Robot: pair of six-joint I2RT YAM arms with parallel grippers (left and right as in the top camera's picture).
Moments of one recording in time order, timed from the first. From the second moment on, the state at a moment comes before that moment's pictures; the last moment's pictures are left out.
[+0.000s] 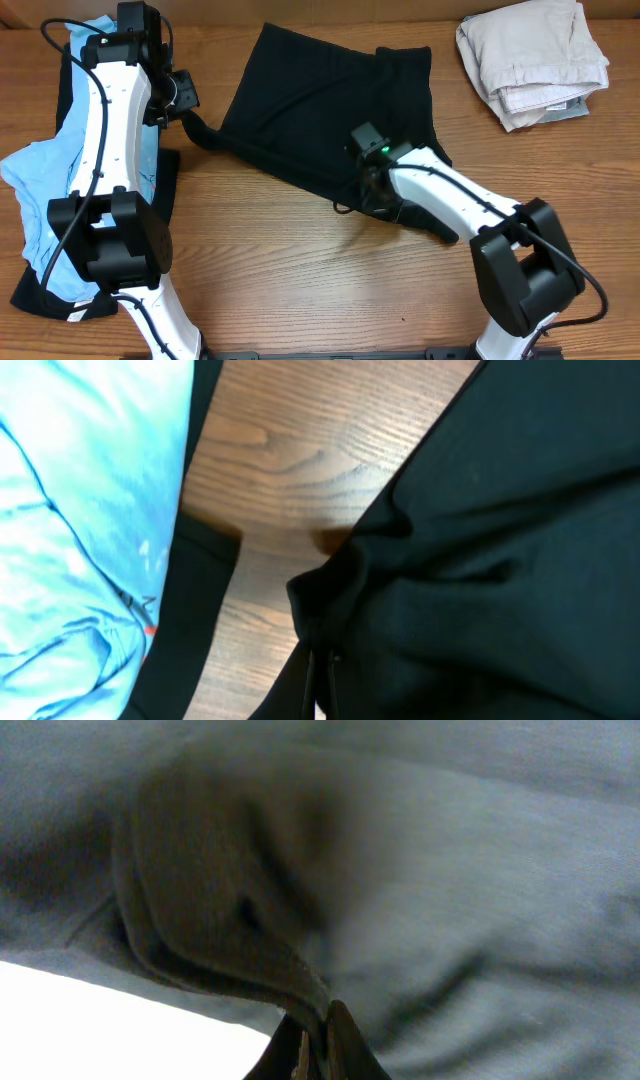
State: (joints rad) left arm 0.08 2.06 1.97 -1.24 0.02 -0.26; right arm 0.54 1.88 1.29 -0.97 0.19 0.50
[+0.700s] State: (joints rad) left arm 0.06 1.87 2.69 -1.52 0.09 -0.23; right arm 0.14 1.47 2.12 -1.37 0.08 0.30
